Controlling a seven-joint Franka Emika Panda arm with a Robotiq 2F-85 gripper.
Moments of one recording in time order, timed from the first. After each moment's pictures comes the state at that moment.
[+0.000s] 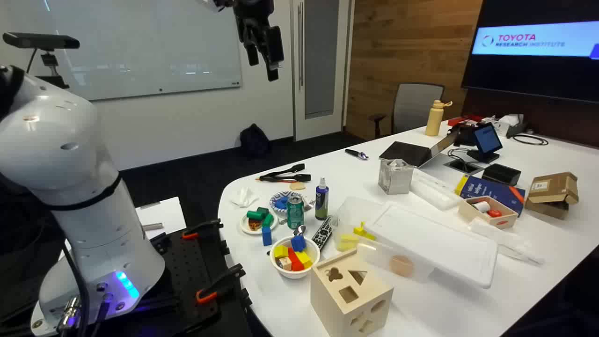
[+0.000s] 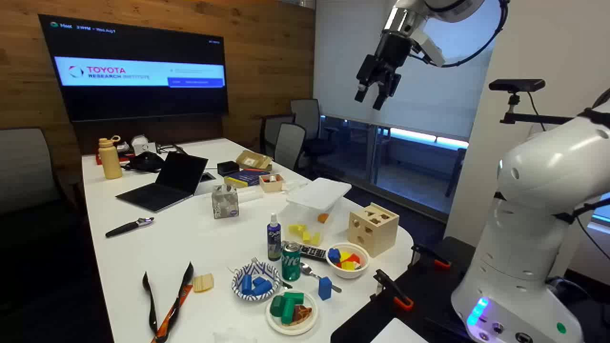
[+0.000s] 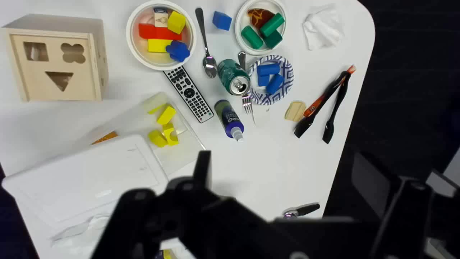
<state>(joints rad) 0.06 -0.80 -0.16 -2.51 0.18 1.92 -0.15</state>
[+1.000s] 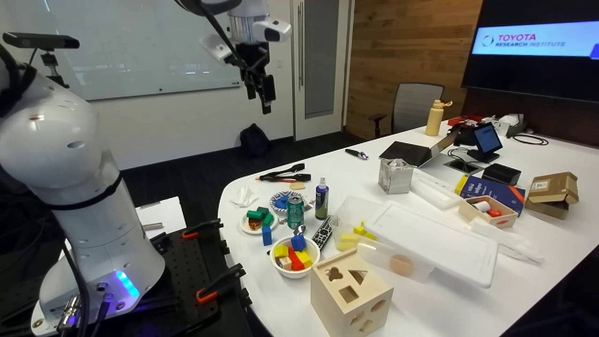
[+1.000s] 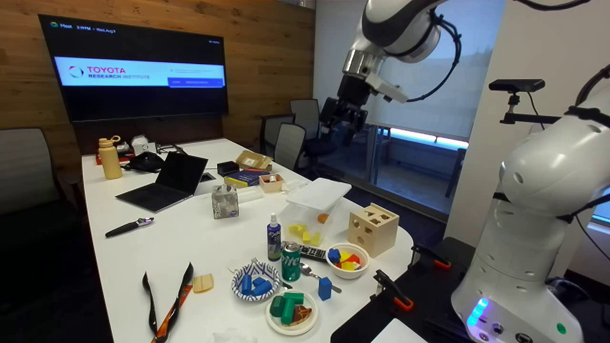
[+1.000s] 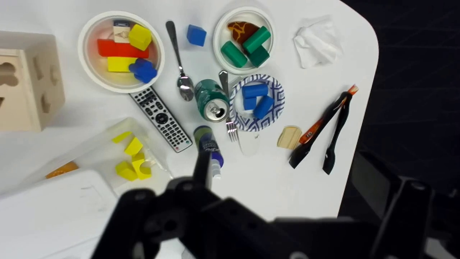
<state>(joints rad) 0.12 -0.62 0.04 -2.64 0.30 2.18 -0.04</state>
